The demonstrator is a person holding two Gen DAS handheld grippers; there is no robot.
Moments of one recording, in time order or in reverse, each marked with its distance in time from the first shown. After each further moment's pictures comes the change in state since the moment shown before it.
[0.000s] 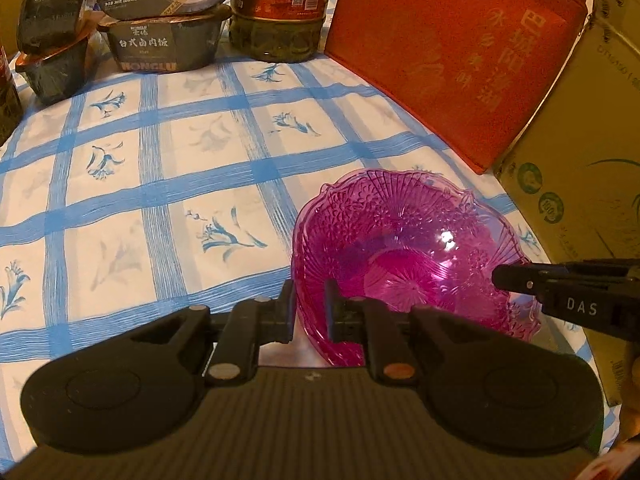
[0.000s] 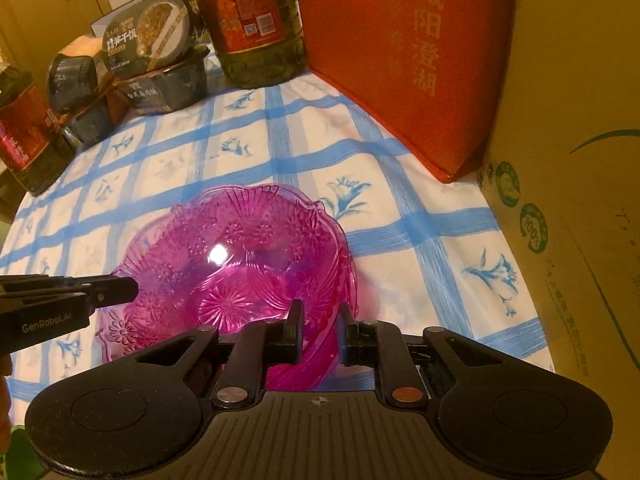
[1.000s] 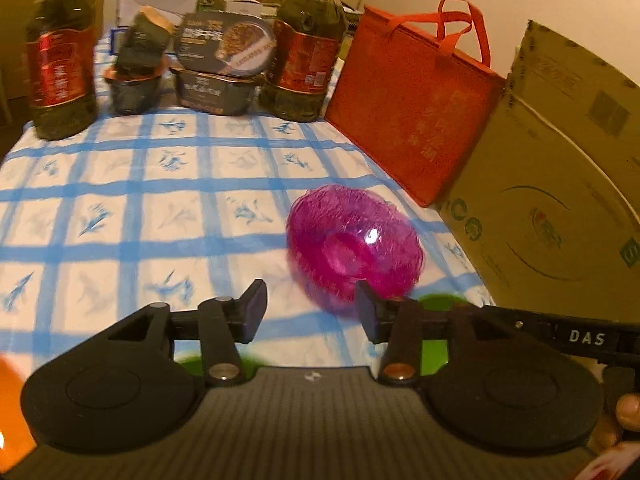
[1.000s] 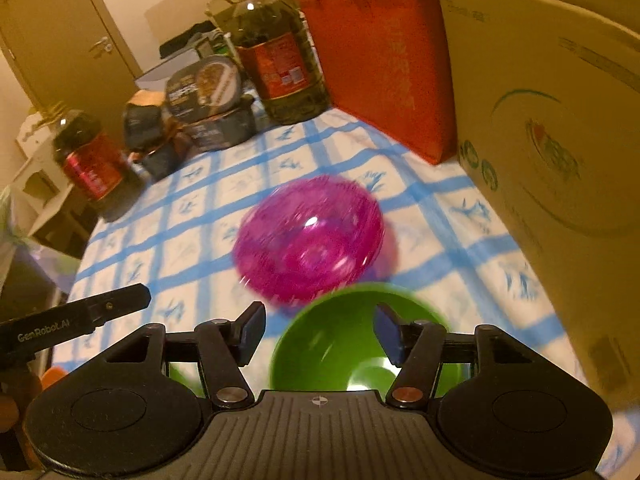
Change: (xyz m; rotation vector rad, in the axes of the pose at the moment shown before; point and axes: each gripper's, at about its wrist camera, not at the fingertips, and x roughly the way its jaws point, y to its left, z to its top) left arm -0.175 -0.020 -0.104 -0.116 -0.217 -0.010; right arm -0.158 0.034 -0.099 0.112 -0.128 0.119
